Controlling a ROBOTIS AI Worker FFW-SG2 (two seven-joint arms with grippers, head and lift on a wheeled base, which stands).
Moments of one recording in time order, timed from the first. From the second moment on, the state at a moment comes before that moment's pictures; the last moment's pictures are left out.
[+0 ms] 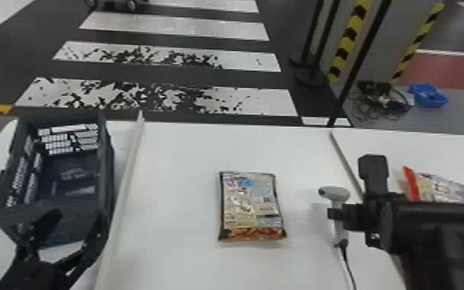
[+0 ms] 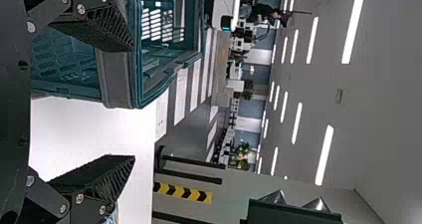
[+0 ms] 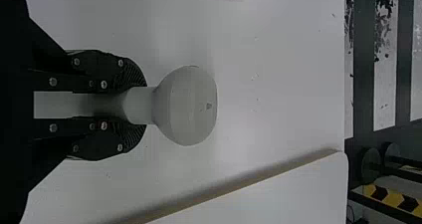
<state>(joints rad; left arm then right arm) 0.53 0.12 0.09 -1.78 0.26 -0.24 -0.30 -0.07 -0.08 -0.17 -1.79 0.13 1.25 0.20</state>
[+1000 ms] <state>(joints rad) 0.53 0.12 0.09 -1.78 0.26 -0.24 -0.30 -0.11 -0.10 -0.11 -1.74 0.17 1.28 0.21</state>
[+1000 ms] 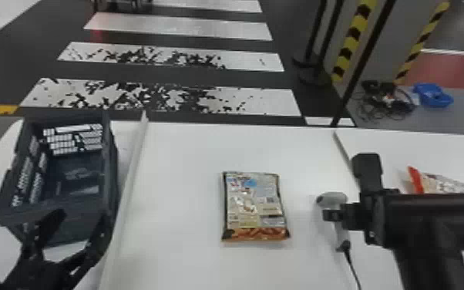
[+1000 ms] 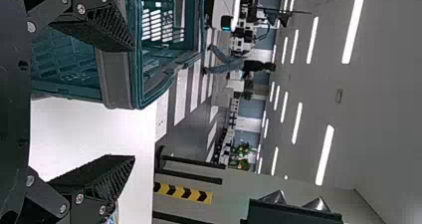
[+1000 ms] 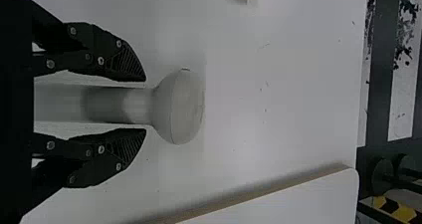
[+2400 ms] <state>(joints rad) 0.53 0.12 0.10 -1.78 0.26 -0.24 -0.30 0.04 -0.08 -0.20 -2.11 -0.19 1.57 0.25</state>
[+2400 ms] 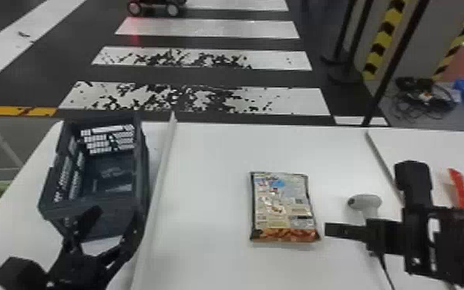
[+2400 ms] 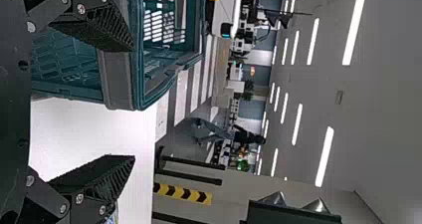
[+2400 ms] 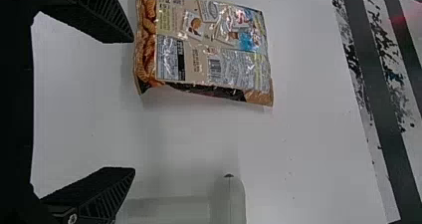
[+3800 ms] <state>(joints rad) 0.53 0.12 0.10 -1.76 0.26 -0.24 -0.30 -0.08 -0.06 -0.16 -1.75 -0.25 1.41 0.33</state>
